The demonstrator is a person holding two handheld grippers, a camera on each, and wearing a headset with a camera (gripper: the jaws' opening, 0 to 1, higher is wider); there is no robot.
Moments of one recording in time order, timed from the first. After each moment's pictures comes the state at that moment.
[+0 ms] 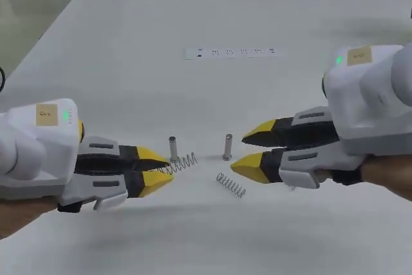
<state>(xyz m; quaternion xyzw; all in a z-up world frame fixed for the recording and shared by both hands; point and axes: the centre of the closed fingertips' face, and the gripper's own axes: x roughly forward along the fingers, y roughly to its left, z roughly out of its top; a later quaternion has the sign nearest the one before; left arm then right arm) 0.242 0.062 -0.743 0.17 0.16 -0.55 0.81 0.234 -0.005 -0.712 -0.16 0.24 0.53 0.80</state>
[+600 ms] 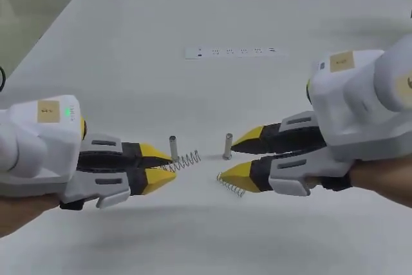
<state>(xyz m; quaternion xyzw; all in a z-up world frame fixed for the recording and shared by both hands) 0.240 0.058 -0.739 0.17 0.15 -0.55 0.80 0.222 0.009 -0.717 -0.17 0.24 0.56 0.78</state>
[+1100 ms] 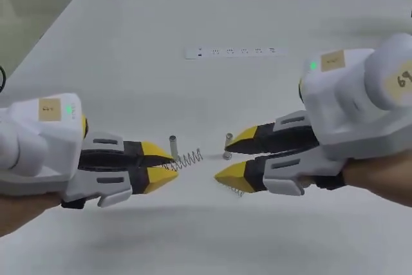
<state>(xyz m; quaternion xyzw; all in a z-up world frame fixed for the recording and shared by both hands) 0.240 0.054 -0.735 0.17 0.14 -0.55 0.80 0.221 0.014 -0.717 -0.17 0.24 0.56 0.77</state>
